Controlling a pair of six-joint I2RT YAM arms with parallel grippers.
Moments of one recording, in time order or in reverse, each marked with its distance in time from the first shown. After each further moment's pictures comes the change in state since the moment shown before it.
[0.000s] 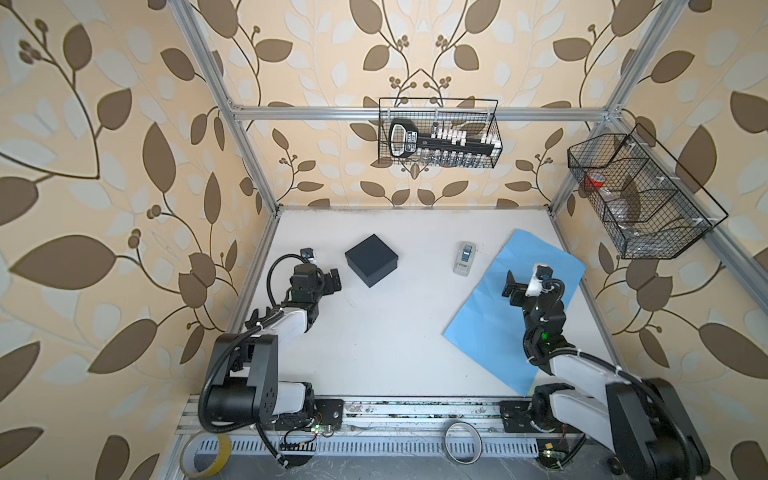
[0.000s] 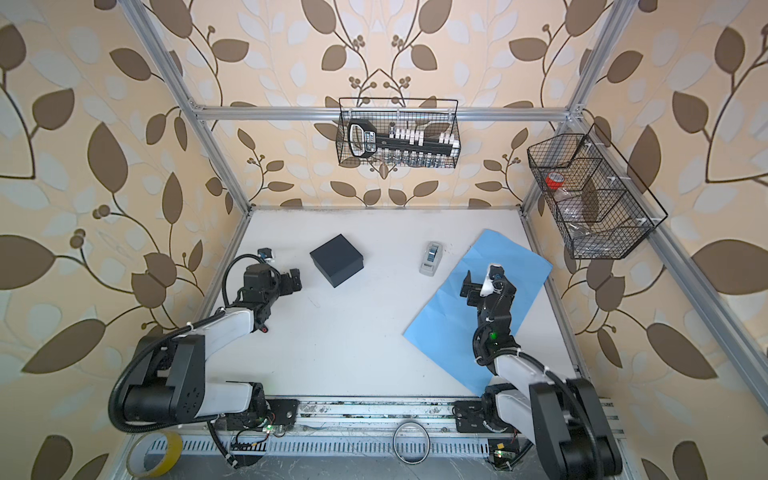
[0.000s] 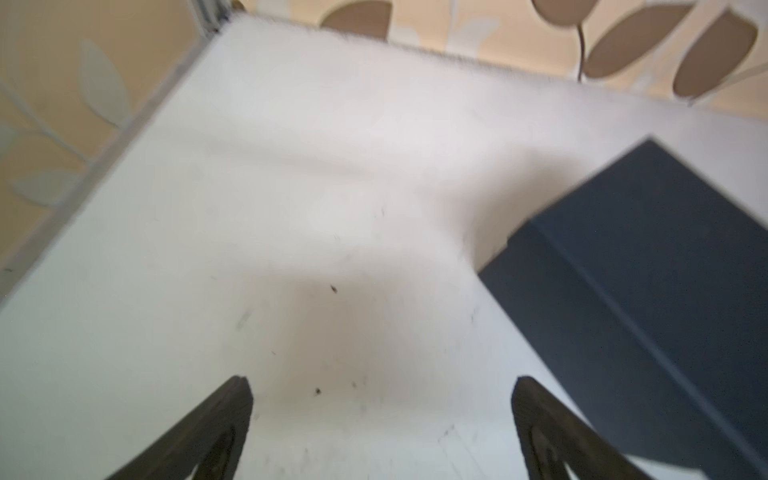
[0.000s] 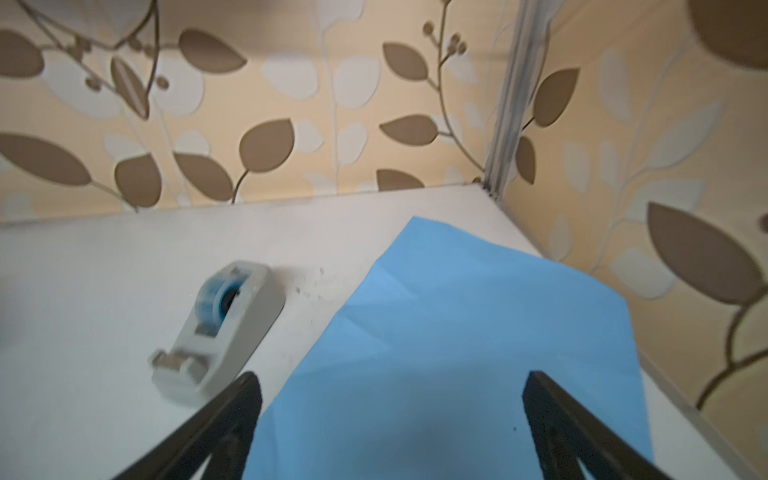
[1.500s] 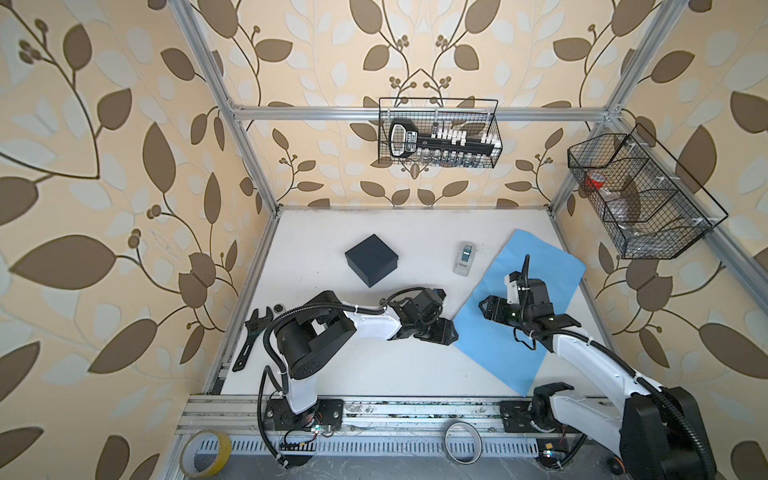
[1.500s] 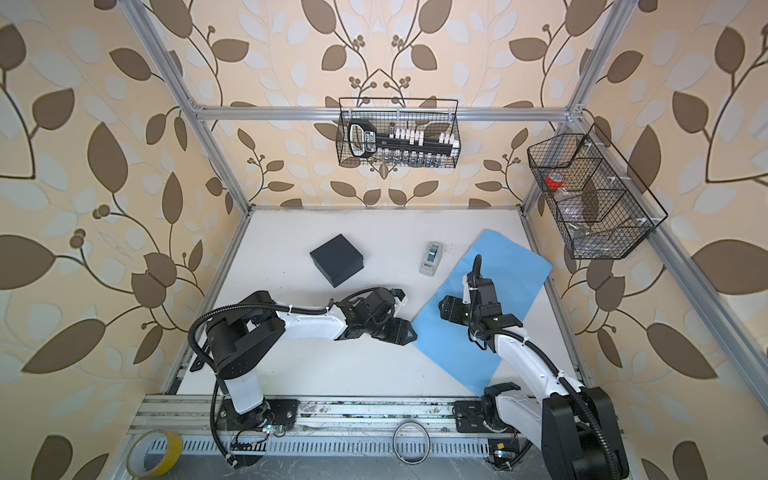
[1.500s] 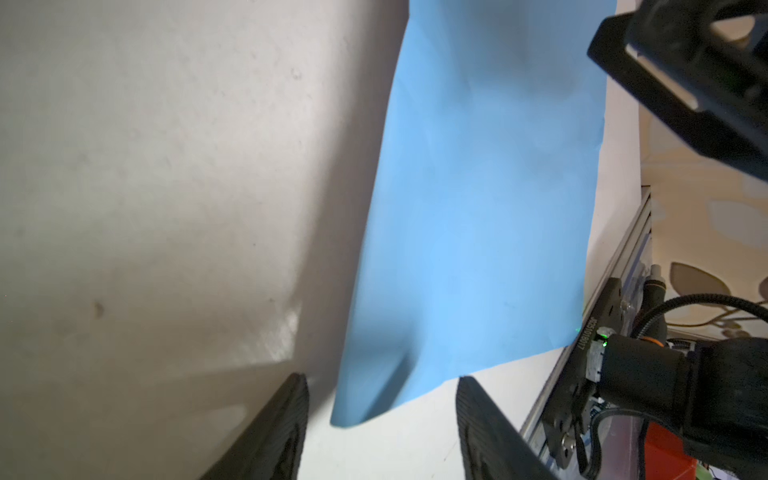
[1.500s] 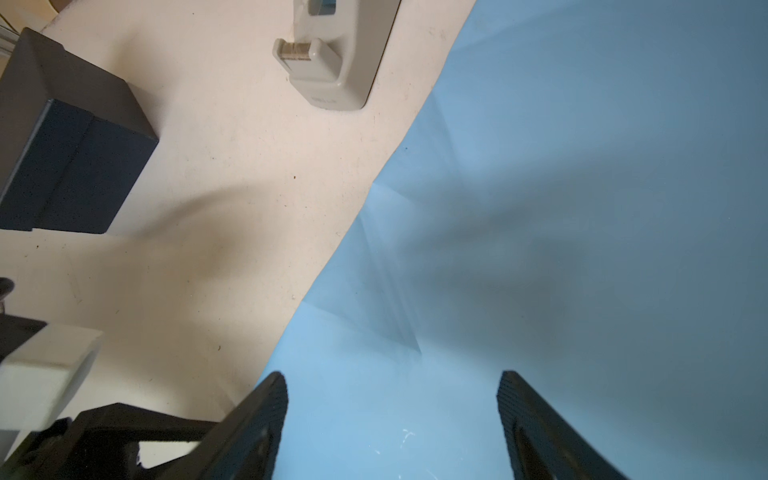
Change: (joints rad) left arm -0.945 0.533 0.359 -0.132 0.451 -0.486; right arm 0.084 0.080 0.282 -0.971 -0.519 0.307
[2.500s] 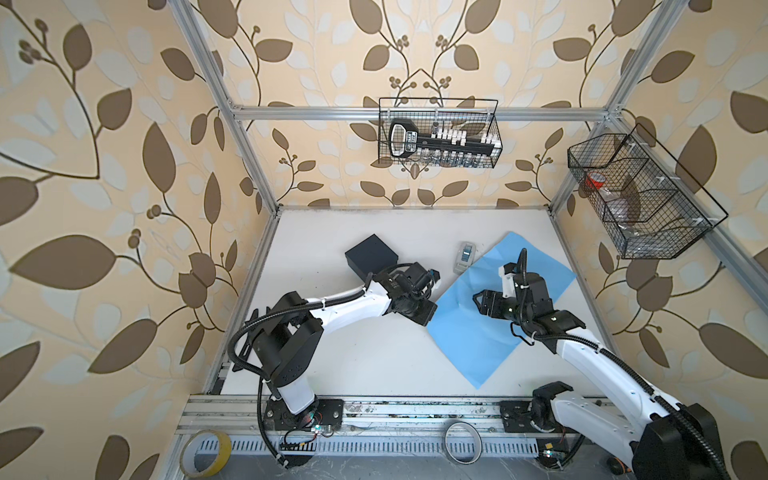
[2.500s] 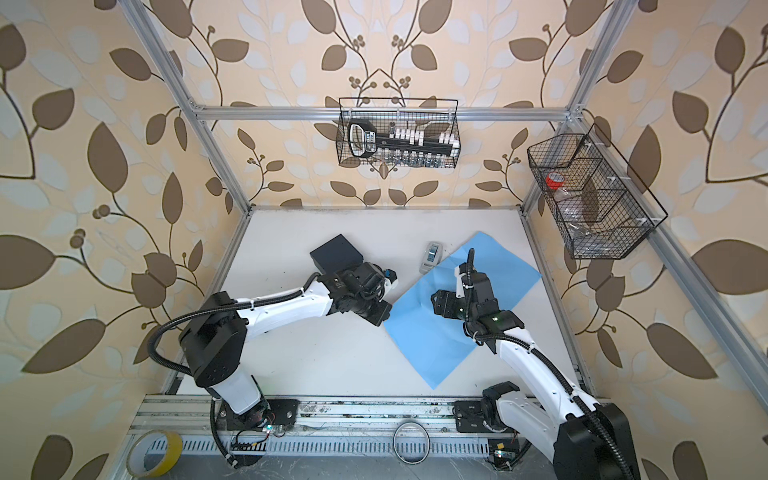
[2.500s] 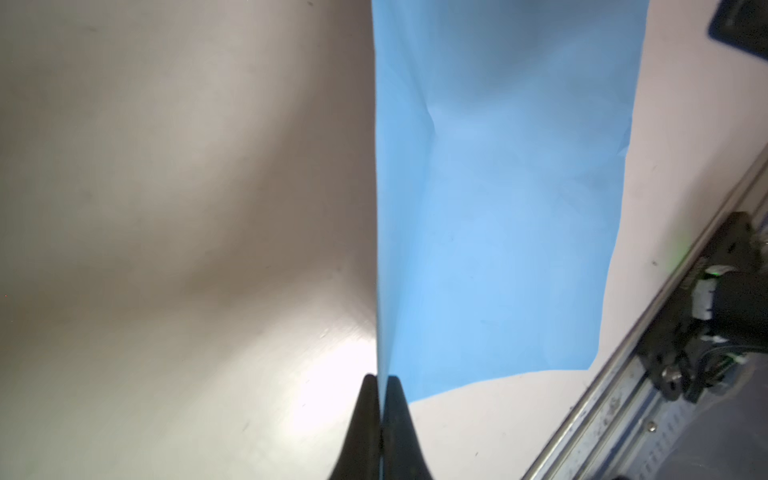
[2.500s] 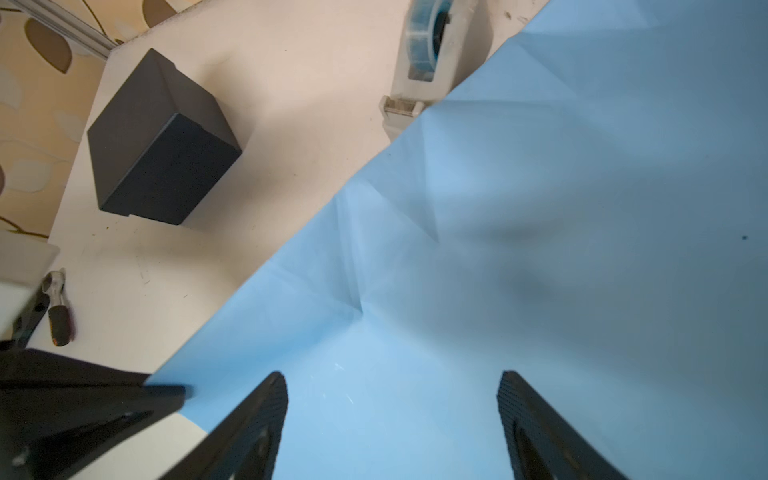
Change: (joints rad) left arm 0.119 -0.170 0.246 -0.660 -0.153 0.496; right arm 0.133 -0.077 0.112 -0.083 0.051 0.000
